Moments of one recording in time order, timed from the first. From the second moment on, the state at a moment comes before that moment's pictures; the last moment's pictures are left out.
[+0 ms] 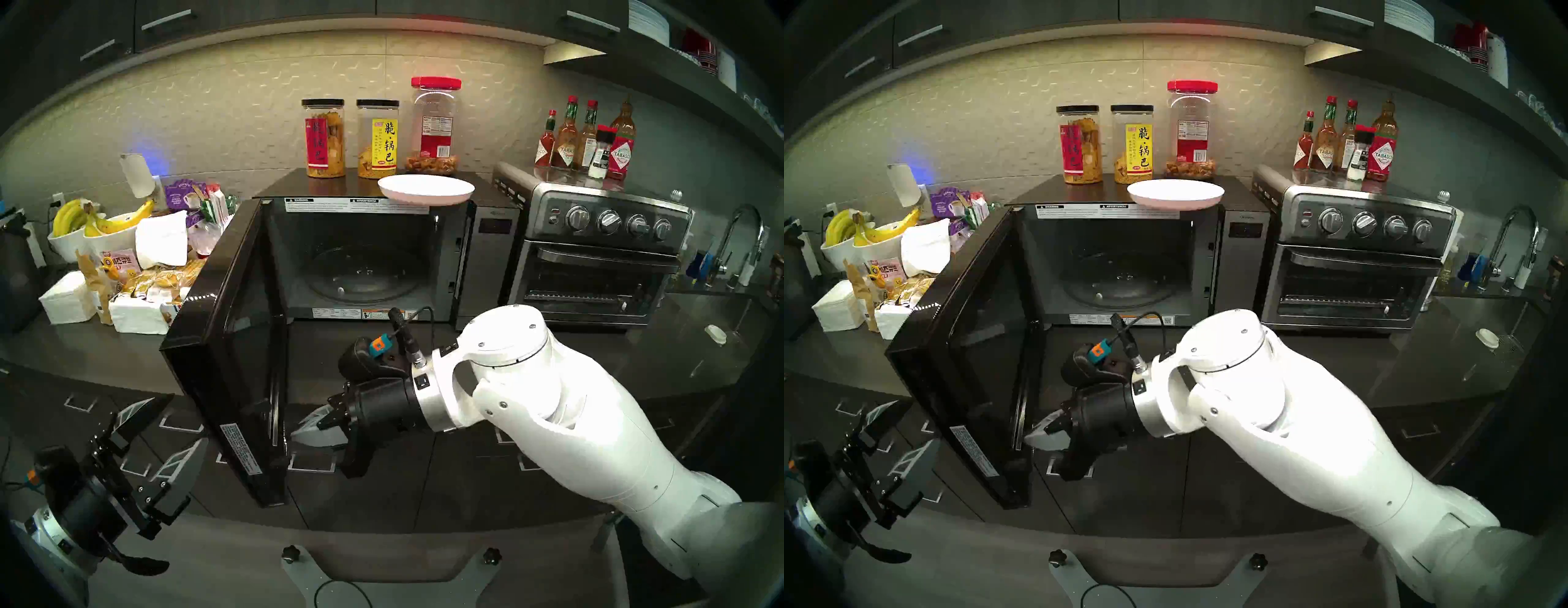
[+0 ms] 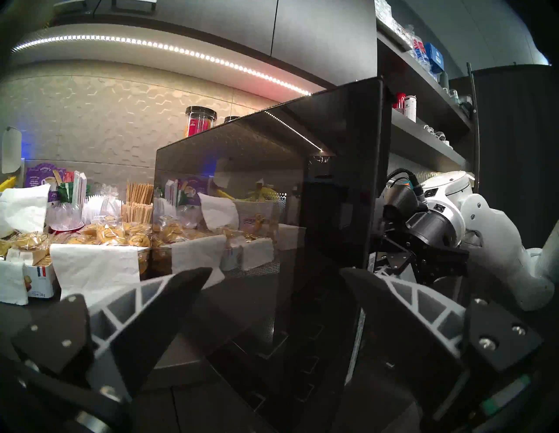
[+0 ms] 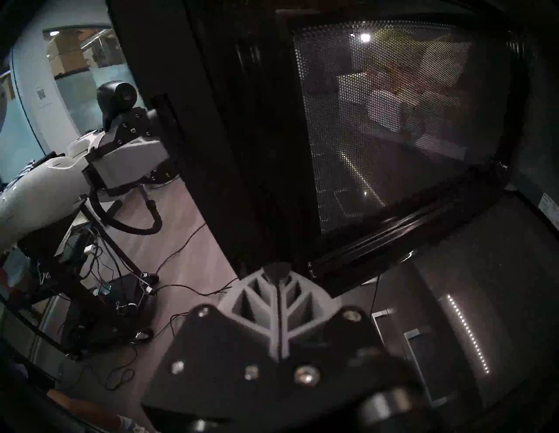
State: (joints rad) left arm 2.66 -1.52 -2.33 -2.43 -0.83 -0.06 -0.96; right arm -1.08 -1.02 0.83 -2.15 0.74 0.96 0.56
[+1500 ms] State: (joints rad) left arm 2.66 -1.53 -2.33 -2.43 -0.82 -0.05 -0.97; right arm -1.32 -0.58 1.31 -1.89 0.86 0.78 0.91
